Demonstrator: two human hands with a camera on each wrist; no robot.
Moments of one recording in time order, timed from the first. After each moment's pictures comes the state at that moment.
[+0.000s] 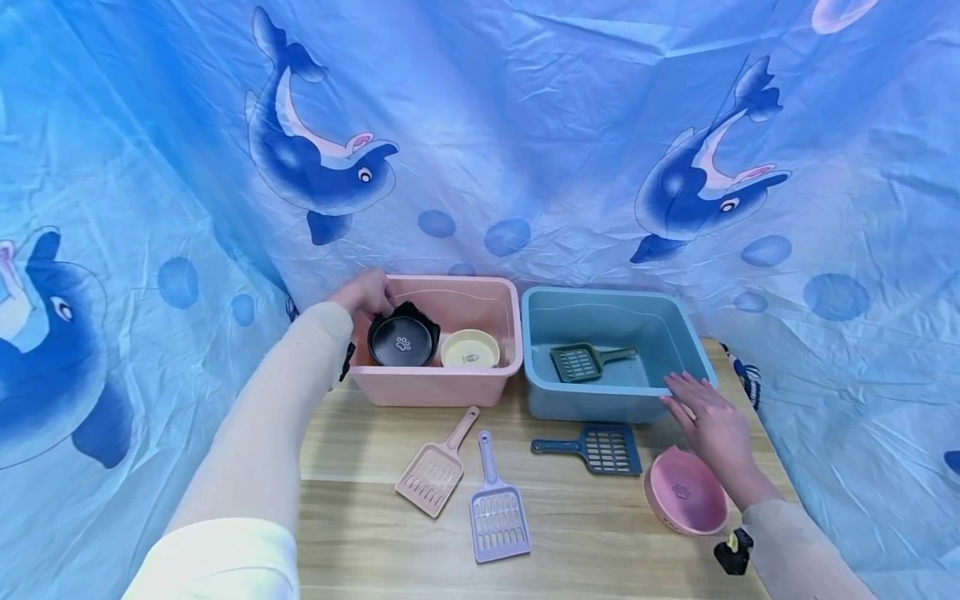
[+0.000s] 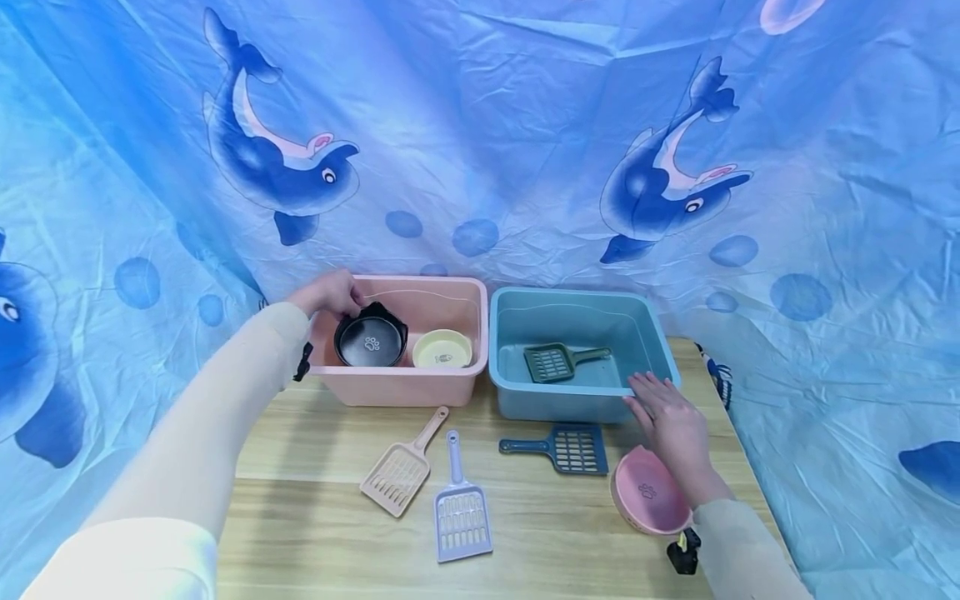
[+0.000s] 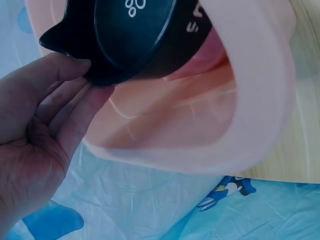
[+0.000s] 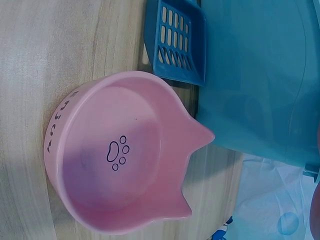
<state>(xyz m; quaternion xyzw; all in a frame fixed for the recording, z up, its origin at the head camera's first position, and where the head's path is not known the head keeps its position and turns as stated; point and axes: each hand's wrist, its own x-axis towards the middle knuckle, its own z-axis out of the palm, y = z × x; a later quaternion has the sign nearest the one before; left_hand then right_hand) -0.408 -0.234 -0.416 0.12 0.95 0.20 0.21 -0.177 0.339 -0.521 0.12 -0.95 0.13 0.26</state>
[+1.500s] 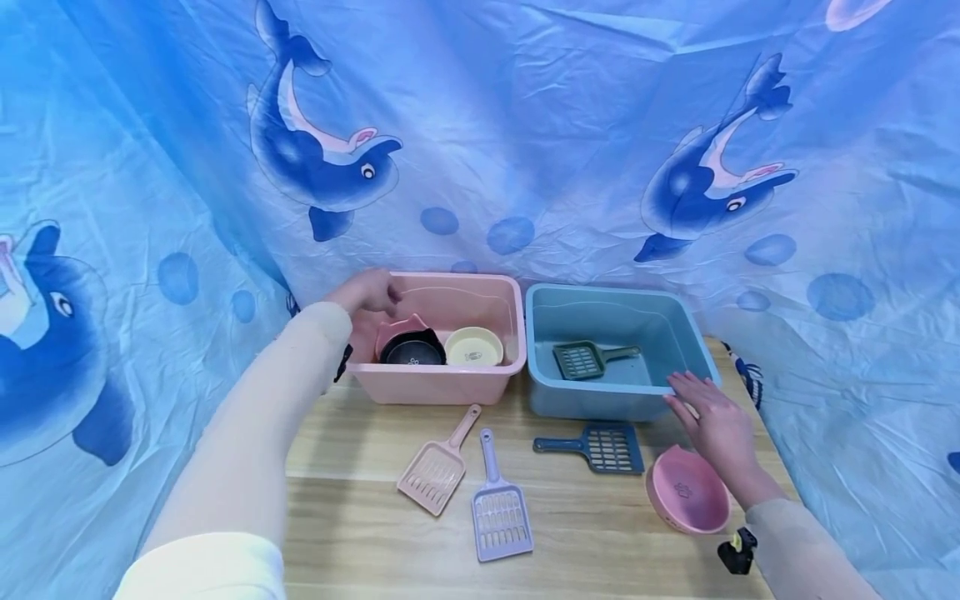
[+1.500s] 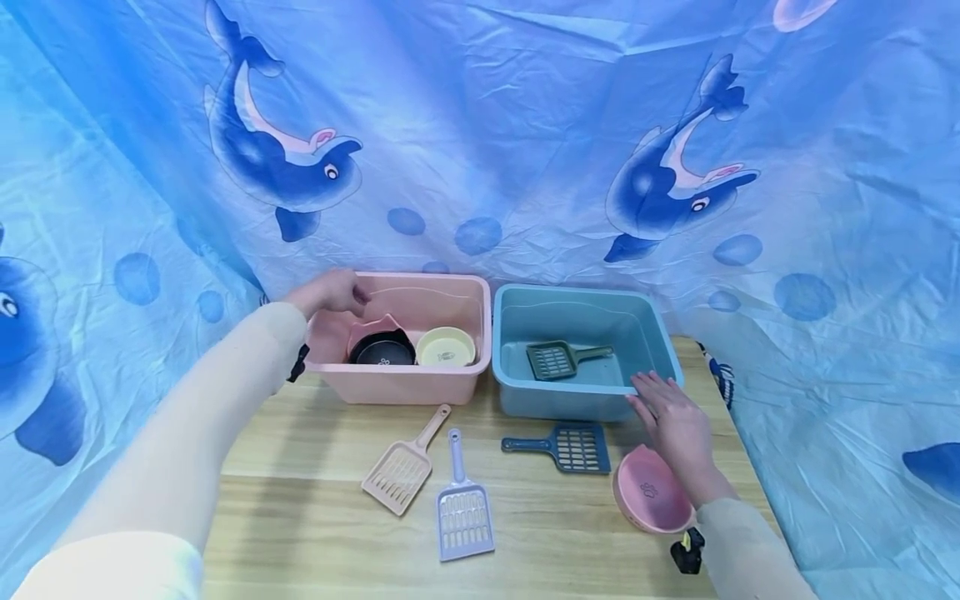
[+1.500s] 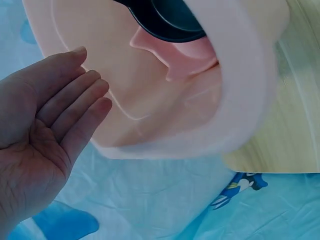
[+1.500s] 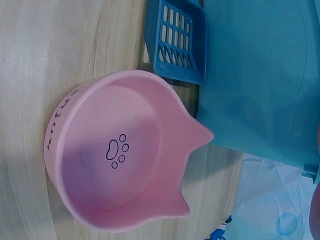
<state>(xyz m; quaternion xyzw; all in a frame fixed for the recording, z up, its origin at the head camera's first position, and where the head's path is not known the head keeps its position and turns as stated) -0.407 -0.233 -0.412 0.15 0.96 0.15 0.20 -0.180 0.335 -0.519 0.14 -0.94 0.13 0.27</state>
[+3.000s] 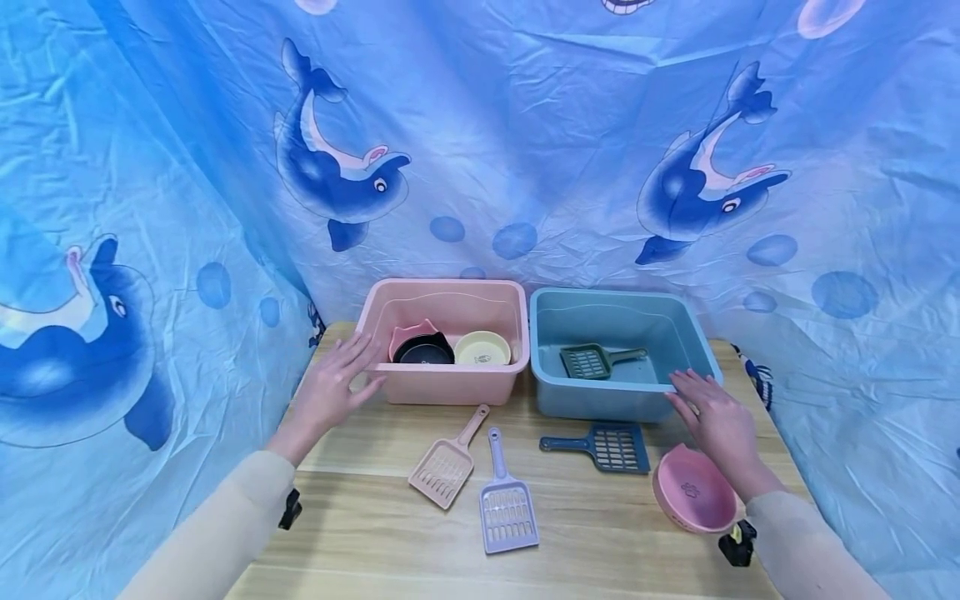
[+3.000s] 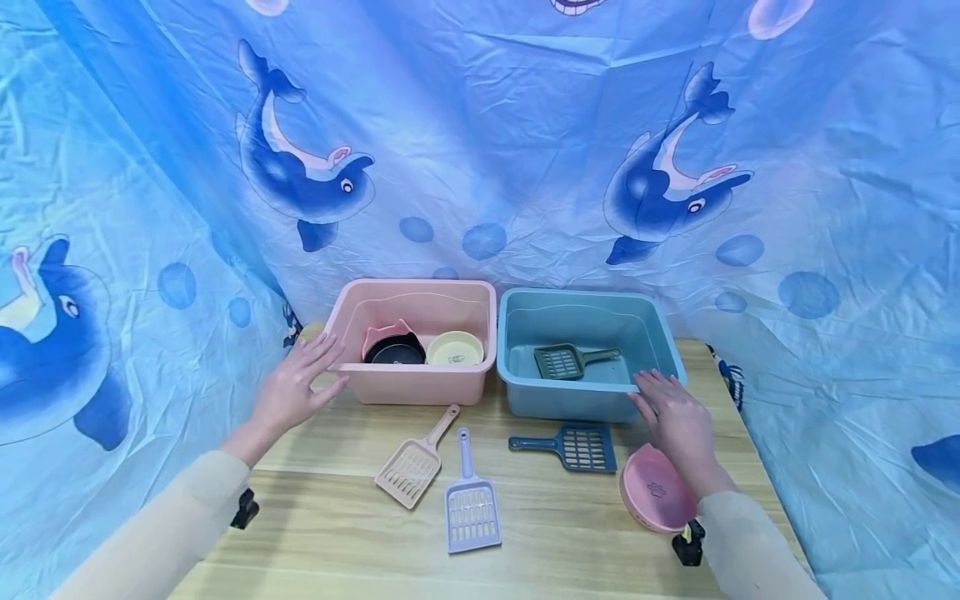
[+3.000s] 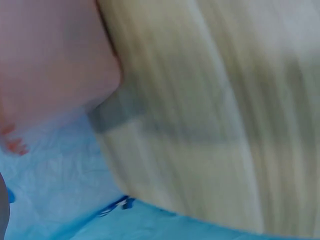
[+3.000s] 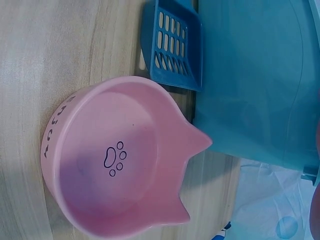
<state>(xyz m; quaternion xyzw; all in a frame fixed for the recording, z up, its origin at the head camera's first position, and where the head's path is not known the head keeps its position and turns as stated) -0.230 -0.291 -0.504 0.29 0.89 0.14 -0.32 -0.173 0.339 -0.519 0.13 -0.95 0.13 0.26</state>
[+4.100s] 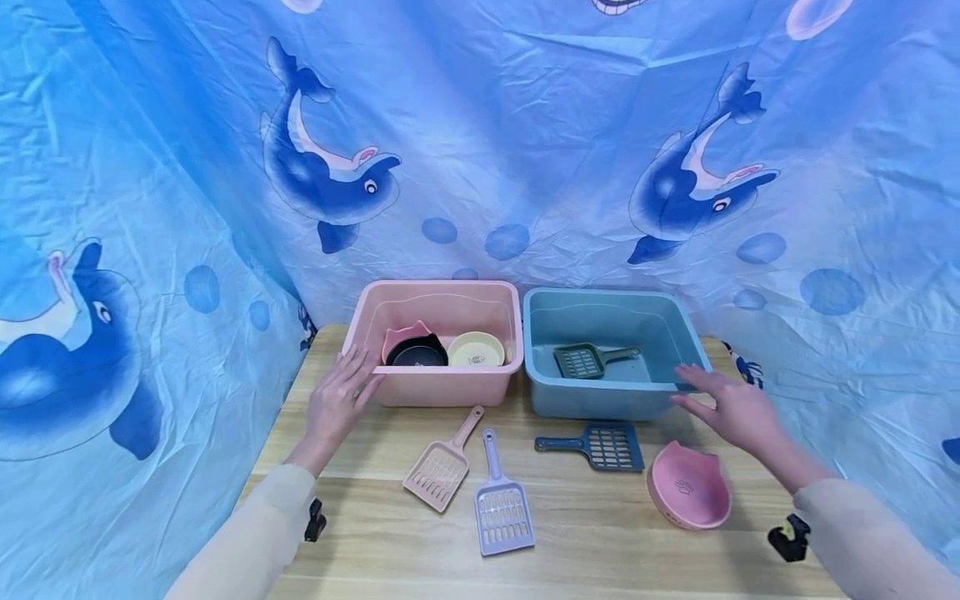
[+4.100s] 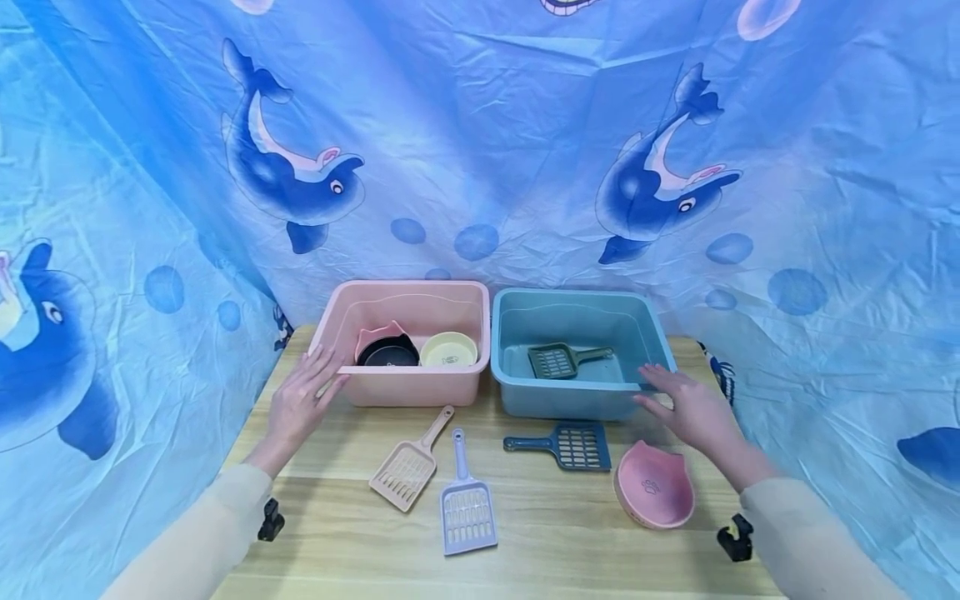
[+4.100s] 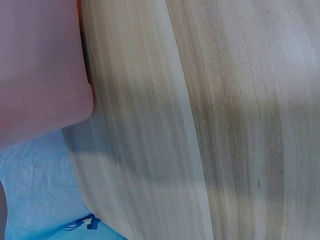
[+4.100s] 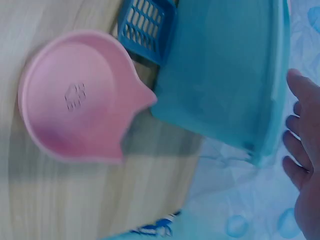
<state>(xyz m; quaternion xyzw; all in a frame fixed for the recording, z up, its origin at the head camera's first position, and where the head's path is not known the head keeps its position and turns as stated) -0.233 -0.269 -0.547 0.22 0.87 0.16 -0.41 -0.169 0.362 -0.457 0.19 -0.96 0.12 0.14</state>
